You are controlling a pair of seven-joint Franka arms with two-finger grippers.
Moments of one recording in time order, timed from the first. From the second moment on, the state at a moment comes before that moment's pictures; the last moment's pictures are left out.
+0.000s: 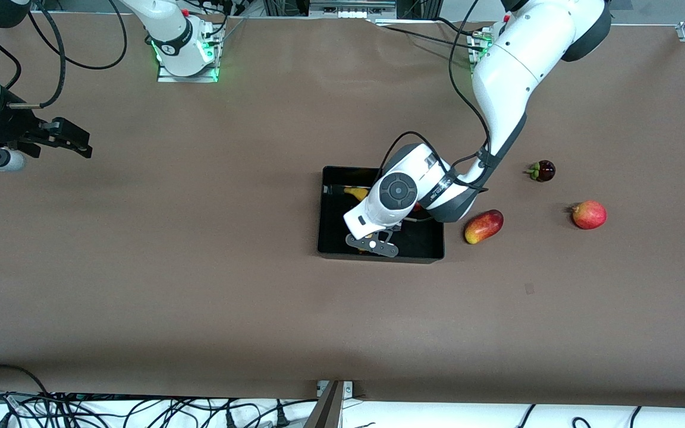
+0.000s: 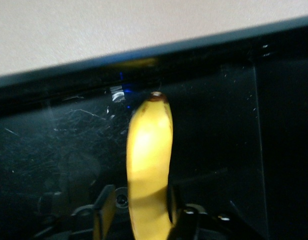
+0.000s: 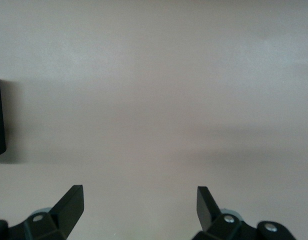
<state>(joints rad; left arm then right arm) -0.29 0.89 -0.44 -1.37 0.22 2.16 -0.49 0.06 0.05 0.01 -1.57 -0.01 1.58 0.06</state>
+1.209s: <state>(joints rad) -0.01 0.25 -0.16 -1.39 0.10 1.49 -0.03 0.06 0.05 0.01 -1.57 -0.01 1.59 0.06</state>
